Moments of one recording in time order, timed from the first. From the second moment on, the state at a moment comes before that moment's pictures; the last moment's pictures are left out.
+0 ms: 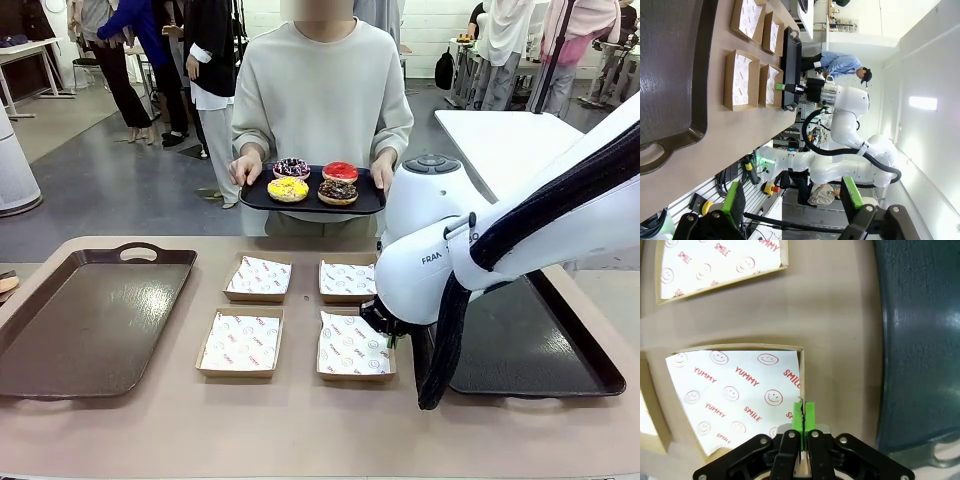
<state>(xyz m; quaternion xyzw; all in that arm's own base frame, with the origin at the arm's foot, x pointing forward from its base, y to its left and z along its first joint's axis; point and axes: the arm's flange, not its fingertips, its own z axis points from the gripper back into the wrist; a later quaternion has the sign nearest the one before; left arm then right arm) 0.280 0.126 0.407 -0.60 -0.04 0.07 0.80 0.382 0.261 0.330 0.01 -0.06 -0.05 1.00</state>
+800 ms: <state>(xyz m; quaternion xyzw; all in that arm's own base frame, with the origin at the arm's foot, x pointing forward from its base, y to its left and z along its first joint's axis) 0.280 0.126 0.407 -0.60 -0.04 0.07 0.80 0.428 0.277 0.524 -0.01 -0.08 -0.02 1.00</state>
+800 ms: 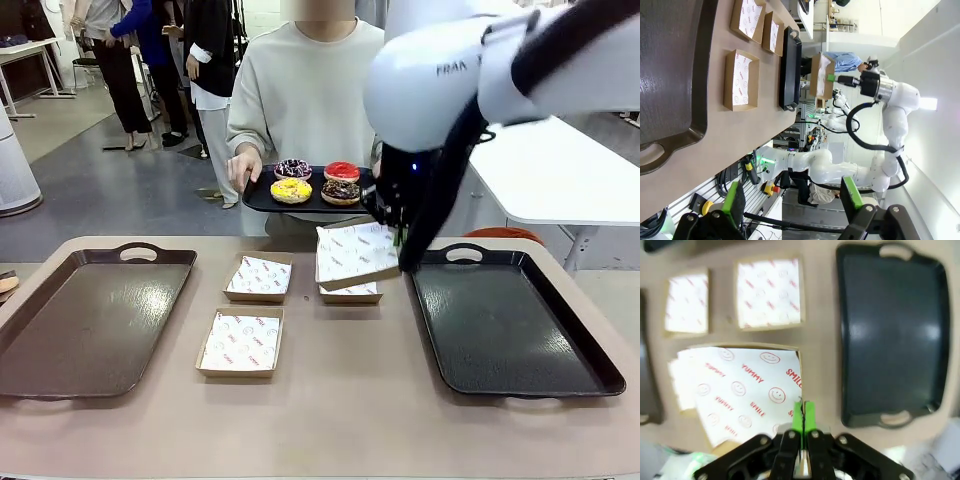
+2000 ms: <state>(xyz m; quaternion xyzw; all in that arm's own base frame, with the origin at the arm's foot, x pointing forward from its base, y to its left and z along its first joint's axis) 0.280 0.126 0.407 -0.60 -0.04 0.07 0.80 0.554 0.283 0.524 -0.01 -0.08 -0.04 1.00</state>
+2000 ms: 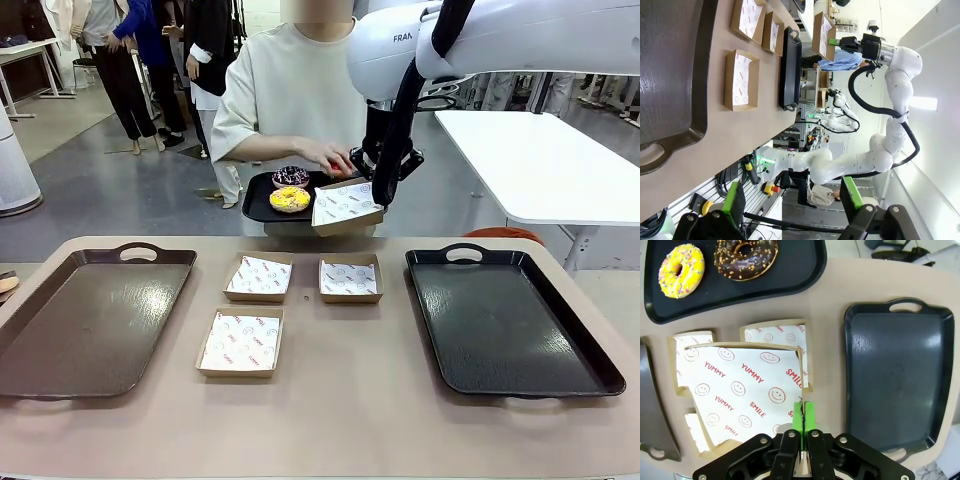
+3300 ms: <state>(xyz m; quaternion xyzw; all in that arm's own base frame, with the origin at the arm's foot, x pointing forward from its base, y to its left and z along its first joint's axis) 0.280 0.126 0.407 -0.60 -0.04 0.07 0.80 0.555 0.280 0.523 -0.01 -0.08 -0.04 1.00</state>
